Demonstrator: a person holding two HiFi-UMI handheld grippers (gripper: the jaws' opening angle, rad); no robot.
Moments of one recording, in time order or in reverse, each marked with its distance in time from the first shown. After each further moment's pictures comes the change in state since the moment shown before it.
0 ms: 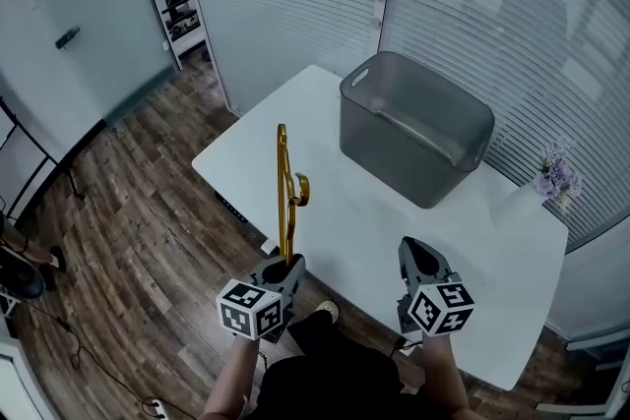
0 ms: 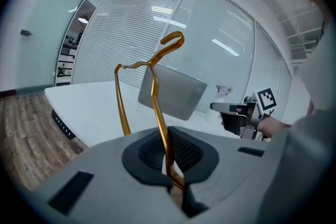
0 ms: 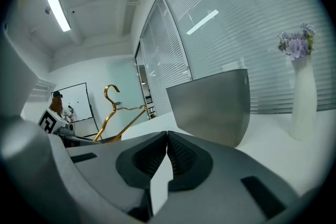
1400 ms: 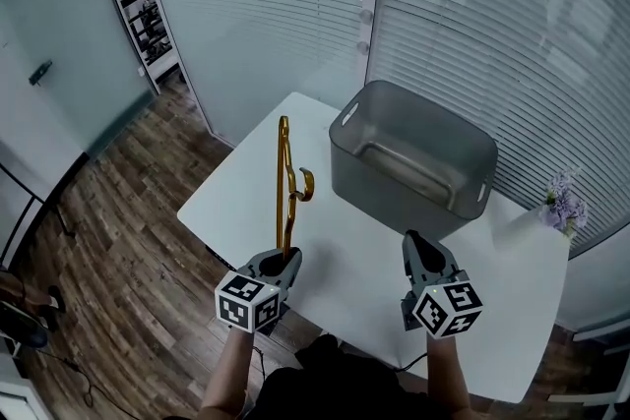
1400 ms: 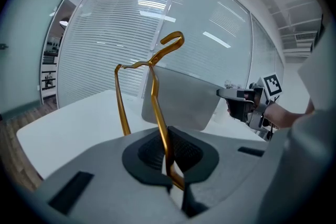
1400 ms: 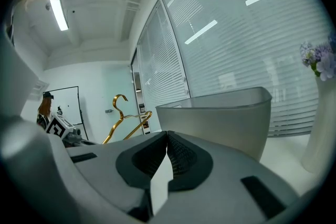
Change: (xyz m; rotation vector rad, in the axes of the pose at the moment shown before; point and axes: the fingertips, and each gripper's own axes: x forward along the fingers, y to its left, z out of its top) left arm 0.092 0.073 0.079 0.133 0.058 -0.075; right arm 0.081 -0.033 0.077 -0.021 -0.103 -0.064
